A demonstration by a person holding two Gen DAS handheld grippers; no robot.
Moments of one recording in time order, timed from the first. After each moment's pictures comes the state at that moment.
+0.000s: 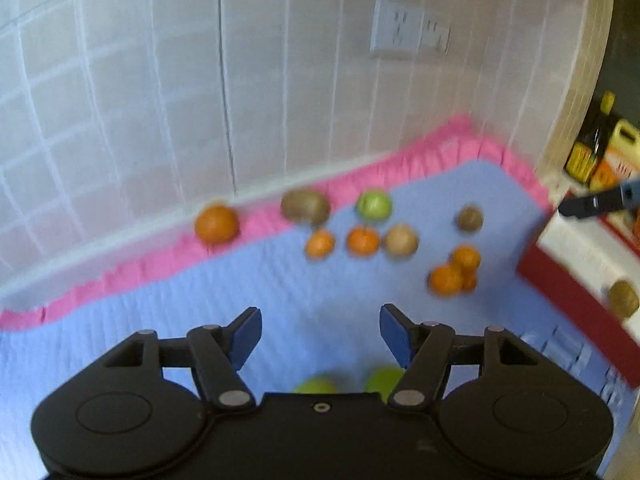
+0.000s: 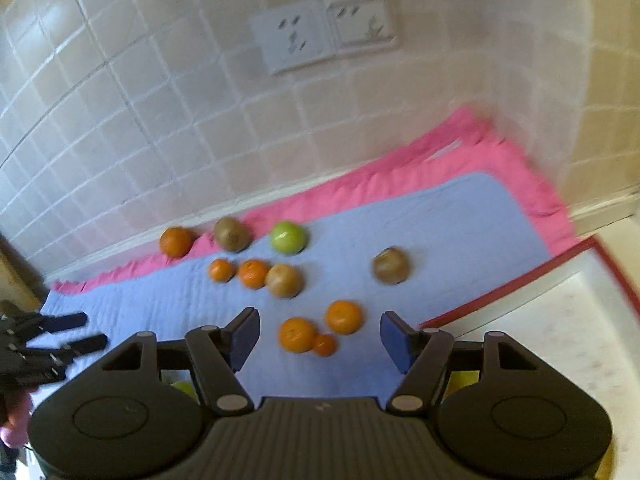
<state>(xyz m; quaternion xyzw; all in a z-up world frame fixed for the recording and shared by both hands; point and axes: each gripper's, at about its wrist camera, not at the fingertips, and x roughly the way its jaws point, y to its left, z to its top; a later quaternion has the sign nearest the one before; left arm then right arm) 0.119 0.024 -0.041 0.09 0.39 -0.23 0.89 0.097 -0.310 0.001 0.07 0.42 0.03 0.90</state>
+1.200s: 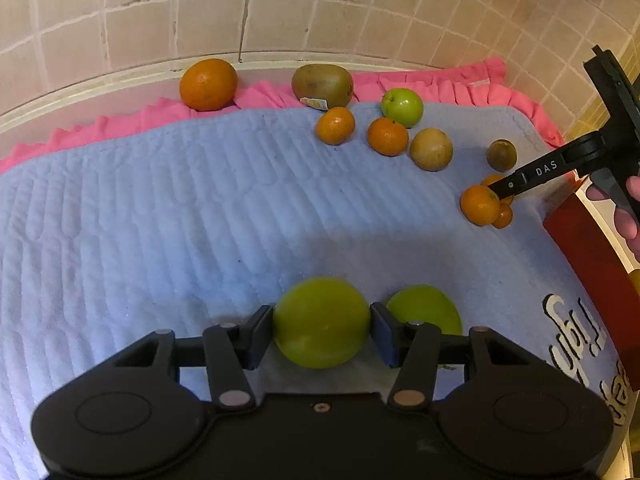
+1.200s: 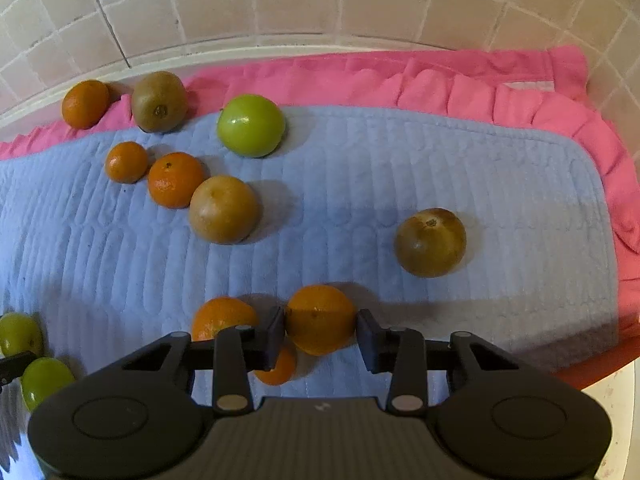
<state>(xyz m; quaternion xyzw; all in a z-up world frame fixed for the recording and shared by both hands) 0.135 0.040 -0.136 0.00 0.48 -0.22 0.85 0.224 -0.278 -0.117 -0.09 0.57 0.01 0.82</state>
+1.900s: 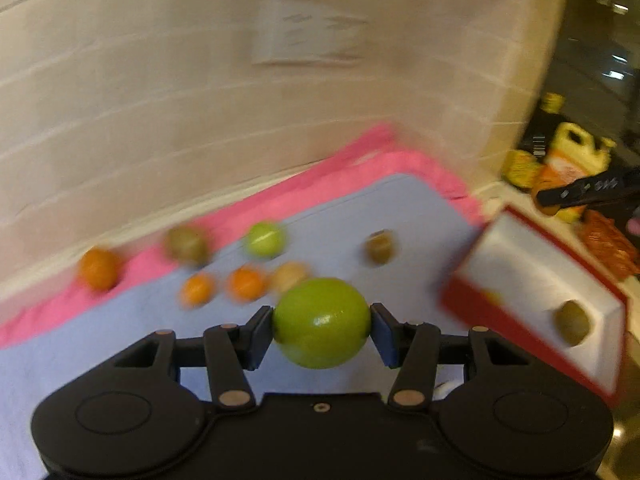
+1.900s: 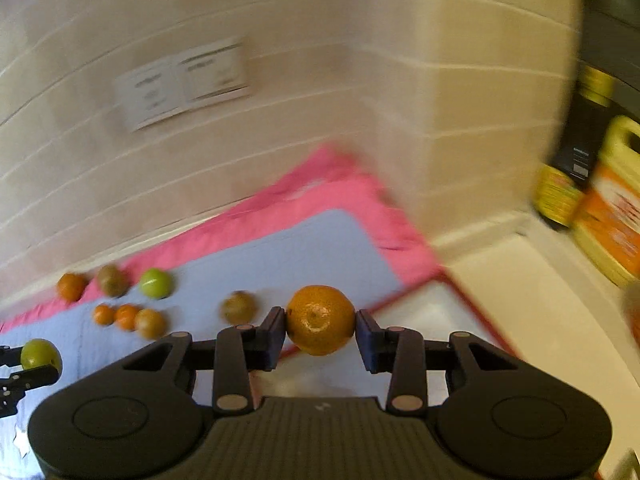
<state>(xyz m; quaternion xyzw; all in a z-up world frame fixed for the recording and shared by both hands) 0.128 -0.078 -0.031 0.07 0.36 -0.33 0.87 0.069 -0.426 0.033 0.05 0.37 -0.12 0.92</state>
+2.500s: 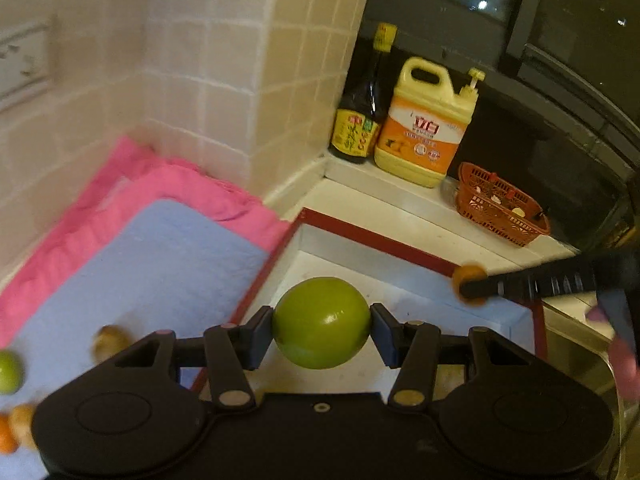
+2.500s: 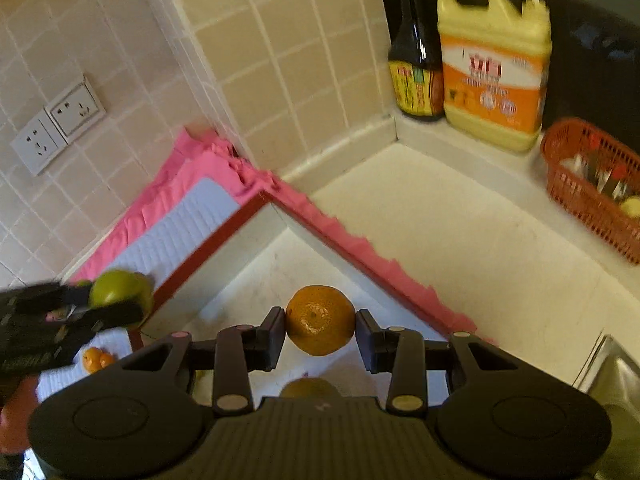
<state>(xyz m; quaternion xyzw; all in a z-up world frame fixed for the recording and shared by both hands) 0.112 -0.321 -0.057 0.13 0.37 -0.52 0.76 -0.026 -0.544 -0.016 0.18 0.38 -0.19 0.89</state>
